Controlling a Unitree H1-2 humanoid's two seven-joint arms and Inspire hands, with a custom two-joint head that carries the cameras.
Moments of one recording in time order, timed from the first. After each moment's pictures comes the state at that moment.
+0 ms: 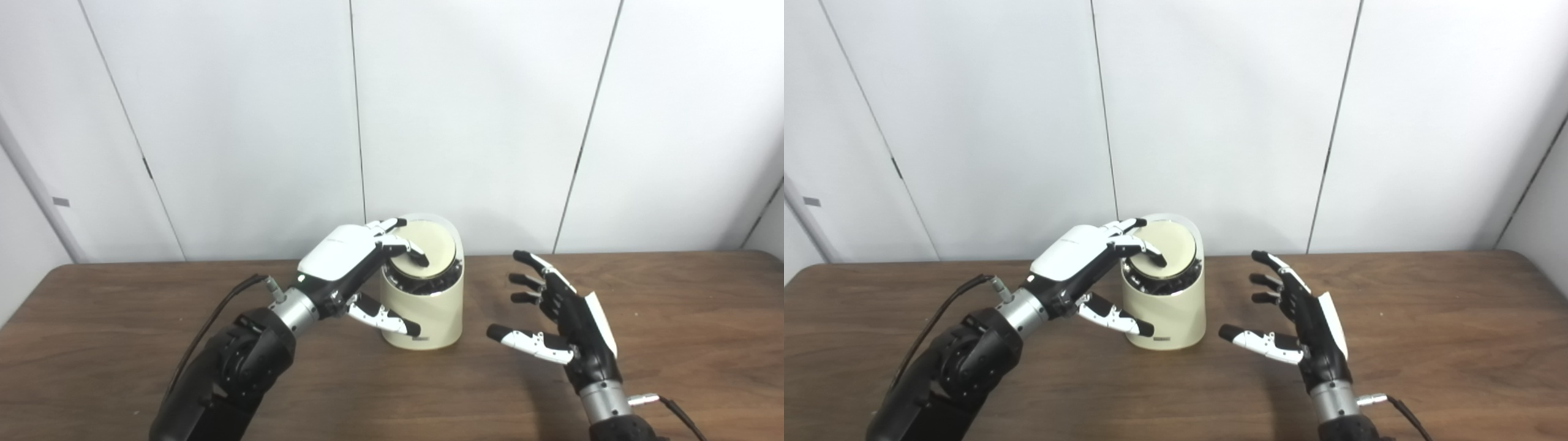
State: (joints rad) left arm -0.61 0.29 -0.31 0.06 0.64 -0.18 -0.29; right arm -0.22 -0.11 -0.03 0.05 -0.09 -0.16 -0.02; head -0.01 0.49
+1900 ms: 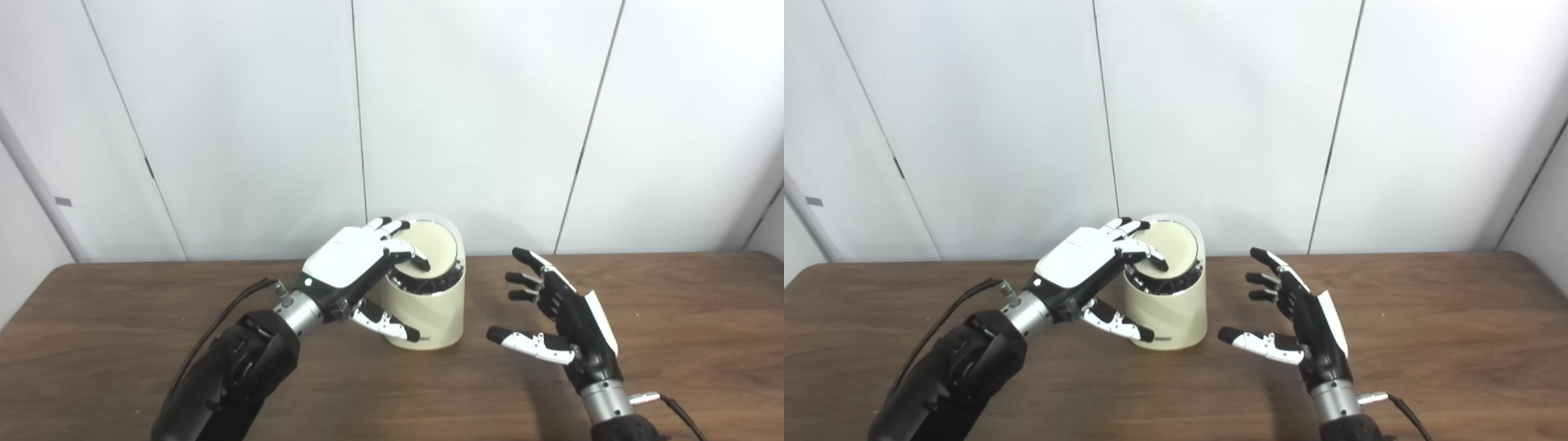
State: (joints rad) left arm -0.61 0.31 -0.37 0.06 0.78 -0.18 -0.26; right arm -0.21 -0.11 -0.02 -0.02 -0.09 -0.13 0.00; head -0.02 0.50
